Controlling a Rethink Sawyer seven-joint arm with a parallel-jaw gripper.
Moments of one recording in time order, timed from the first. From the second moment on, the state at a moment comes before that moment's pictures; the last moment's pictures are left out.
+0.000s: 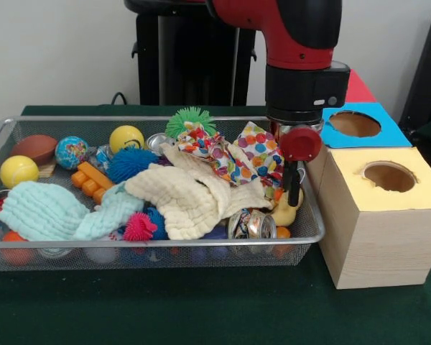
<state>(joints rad) -0.10 -0.55 0.08 1.95 0.82 -0.05 2.43</state>
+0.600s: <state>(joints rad) -0.18 -0.51 0.12 1.95 0.78 -0.07 2.43</state>
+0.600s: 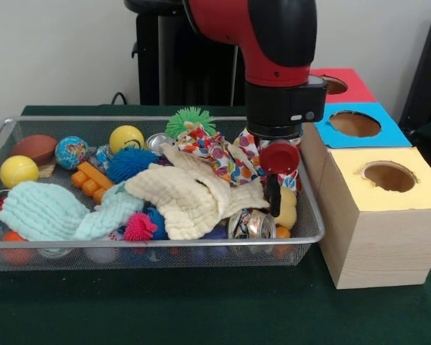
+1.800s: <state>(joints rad) -0.08 -0.49 0.07 1.94 0.84 -0.13 2.43</state>
